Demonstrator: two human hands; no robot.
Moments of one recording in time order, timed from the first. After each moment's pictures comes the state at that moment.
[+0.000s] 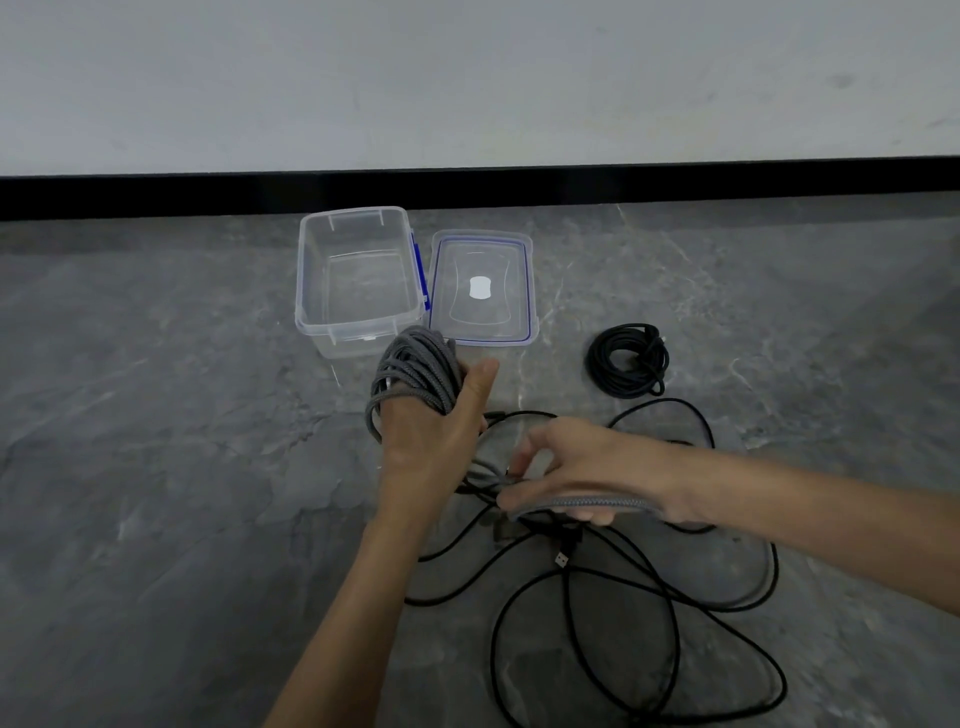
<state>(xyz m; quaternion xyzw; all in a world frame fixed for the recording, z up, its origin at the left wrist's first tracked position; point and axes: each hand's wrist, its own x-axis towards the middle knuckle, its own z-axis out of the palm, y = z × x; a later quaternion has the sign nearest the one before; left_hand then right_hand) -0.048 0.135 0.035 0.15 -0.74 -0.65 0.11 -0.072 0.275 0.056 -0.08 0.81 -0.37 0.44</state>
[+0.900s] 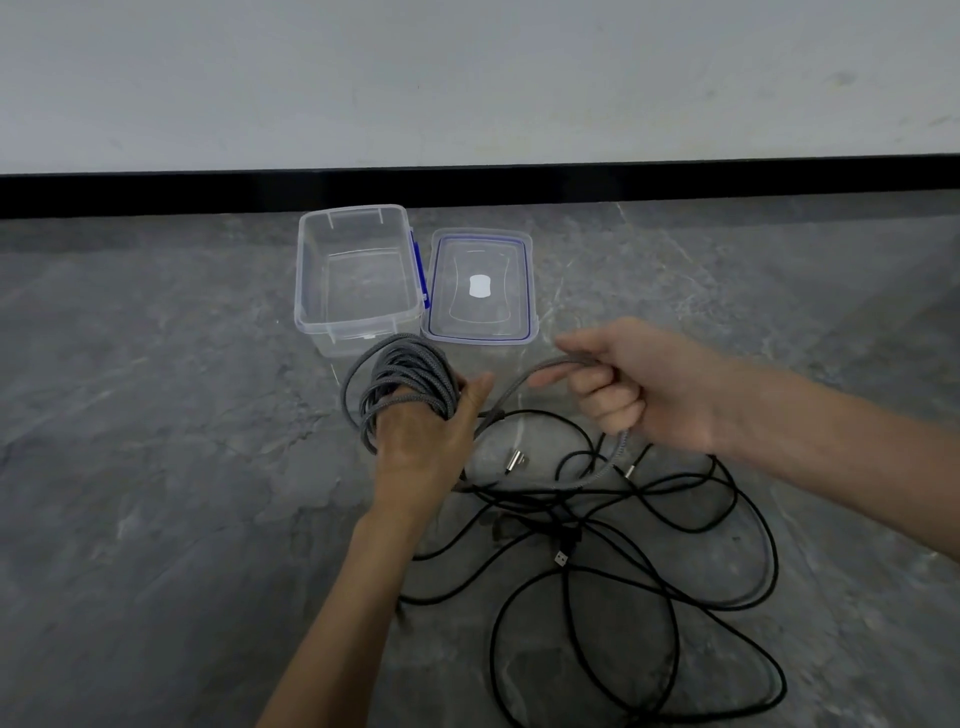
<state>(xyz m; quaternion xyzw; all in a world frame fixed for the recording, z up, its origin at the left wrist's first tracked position) -0.057 0.122 0.011 0.15 -0.84 -0.52 0.09 -0.099 0.286 0.106 0.14 0.68 -0.62 0.37</state>
